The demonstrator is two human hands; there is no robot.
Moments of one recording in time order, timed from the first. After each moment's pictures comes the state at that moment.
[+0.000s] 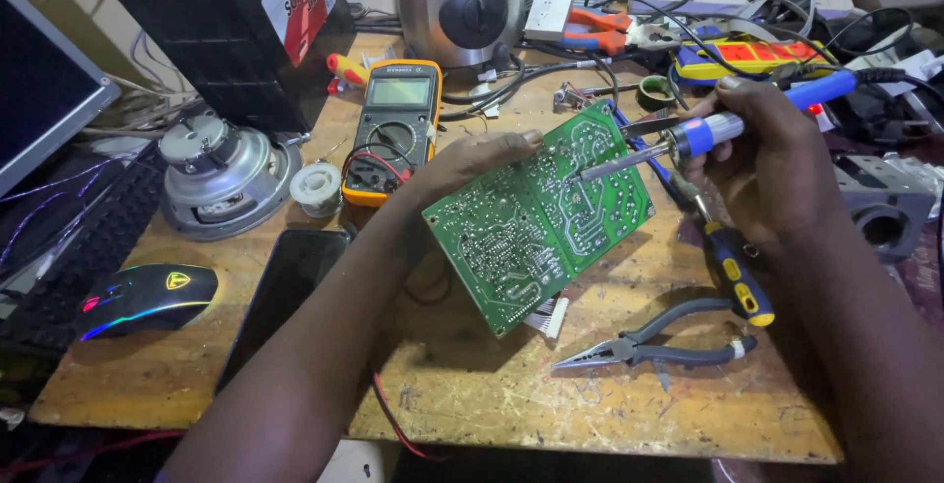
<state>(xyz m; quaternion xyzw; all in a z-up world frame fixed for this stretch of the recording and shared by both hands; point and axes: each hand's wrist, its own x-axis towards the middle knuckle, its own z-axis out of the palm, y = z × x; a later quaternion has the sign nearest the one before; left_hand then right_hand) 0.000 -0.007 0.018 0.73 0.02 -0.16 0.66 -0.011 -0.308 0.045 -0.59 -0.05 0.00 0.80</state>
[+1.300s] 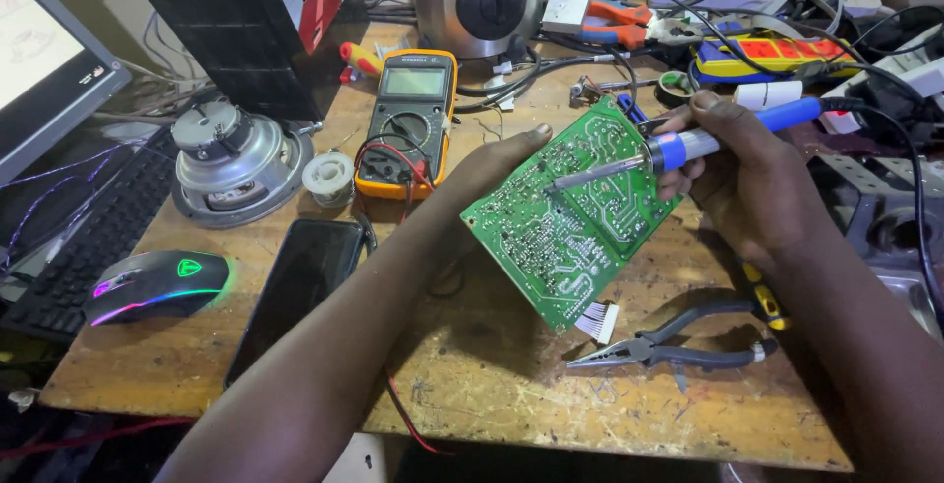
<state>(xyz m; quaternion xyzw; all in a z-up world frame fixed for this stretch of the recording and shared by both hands) 0.021 -0.015 -0.010 0.83 0.03 -0.15 0.54 -0.017 -0.292 0.032 -0.60 -0.20 0.08 0.77</state>
